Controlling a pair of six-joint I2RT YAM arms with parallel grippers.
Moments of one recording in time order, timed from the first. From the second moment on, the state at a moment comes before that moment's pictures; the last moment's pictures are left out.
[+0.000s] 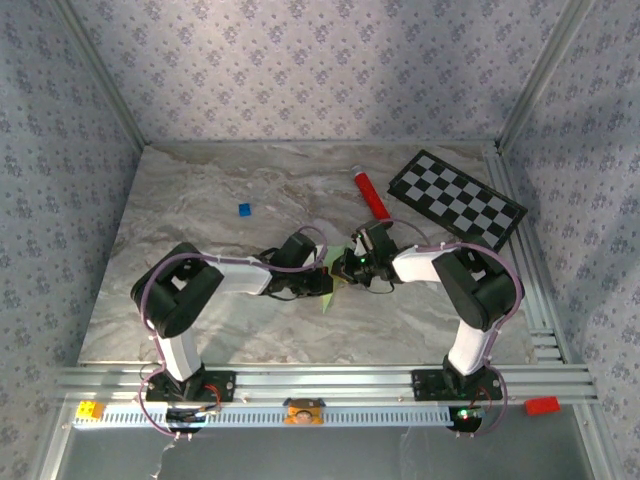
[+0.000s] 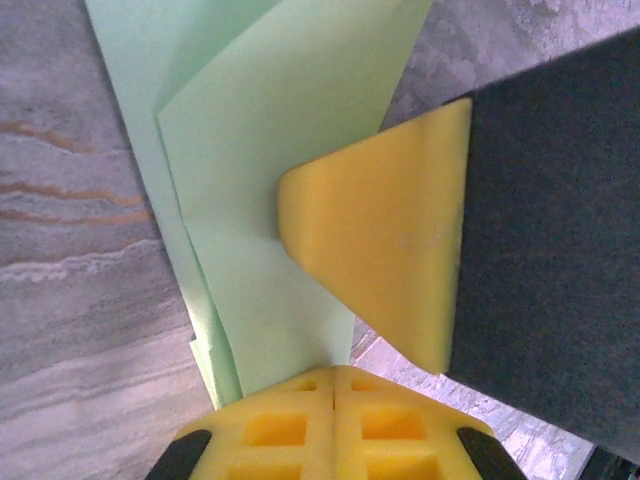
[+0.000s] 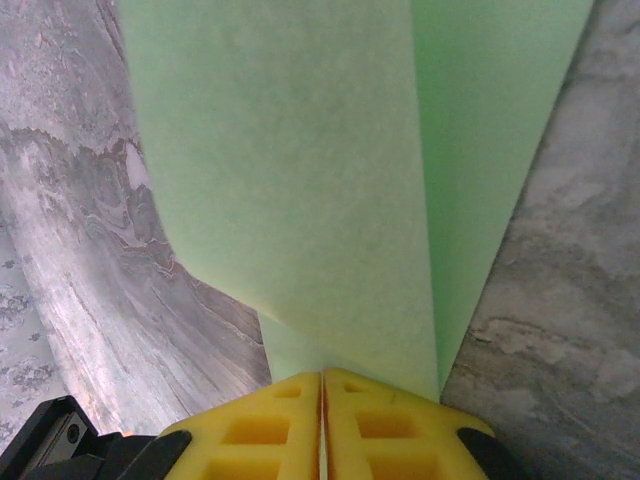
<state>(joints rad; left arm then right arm) -0.80 1.78 0.81 0.07 0.40 -0.79 0.57 1.78 0.77 0.11 -0.48 0.94</state>
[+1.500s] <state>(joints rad) -0.80 1.72 0.68 0.17 0.45 -0.63 0.48 1.72 0.74 0.07 -0.43 0.79</state>
